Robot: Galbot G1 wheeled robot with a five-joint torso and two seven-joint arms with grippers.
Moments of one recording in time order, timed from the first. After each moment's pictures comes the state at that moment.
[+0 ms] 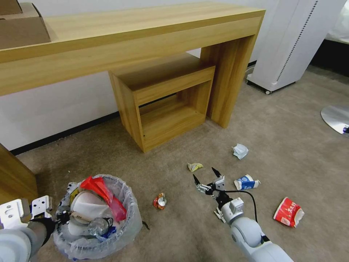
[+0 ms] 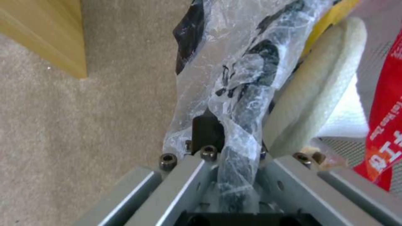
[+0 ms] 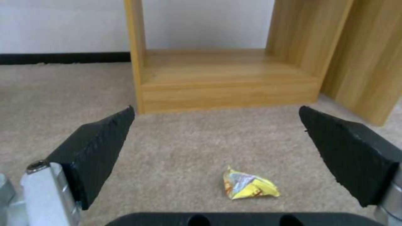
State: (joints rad) left arm 1.94 -0.76 -1.01 -2.46 -1.64 0.62 -1.01; right arm -1.17 1.11 0.10 1.57 0.32 0.22 -0.02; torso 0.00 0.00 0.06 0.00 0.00
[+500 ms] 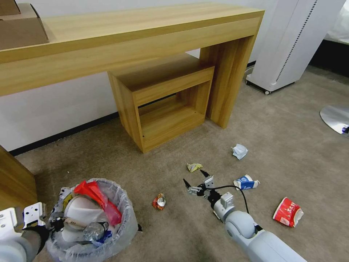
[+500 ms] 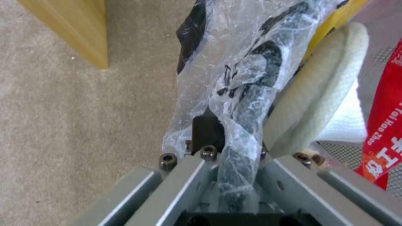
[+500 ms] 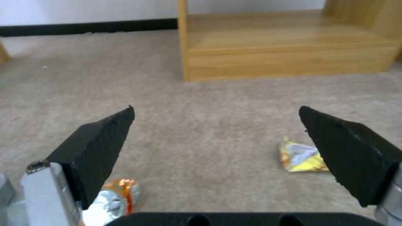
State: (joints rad) left arm 2.01 -0.84 -1.06 -2.50 -1.58 0.62 -1.01; right arm -1.02 1.03 -0.14 1.51 0.47 0.15 -0.03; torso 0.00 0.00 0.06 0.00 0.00
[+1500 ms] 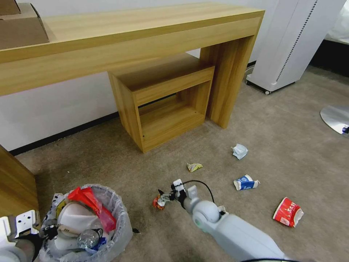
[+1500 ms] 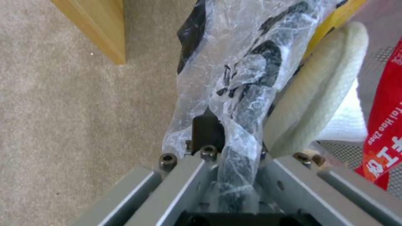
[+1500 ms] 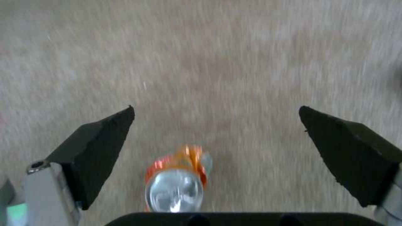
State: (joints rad) left arm 2.06 -0.87 -1.06 -2.50 -1.51 0.62 -0.99; right arm -0.67 1.18 -0.50 1.39 0.85 -0.34 0.25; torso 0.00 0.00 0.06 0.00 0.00
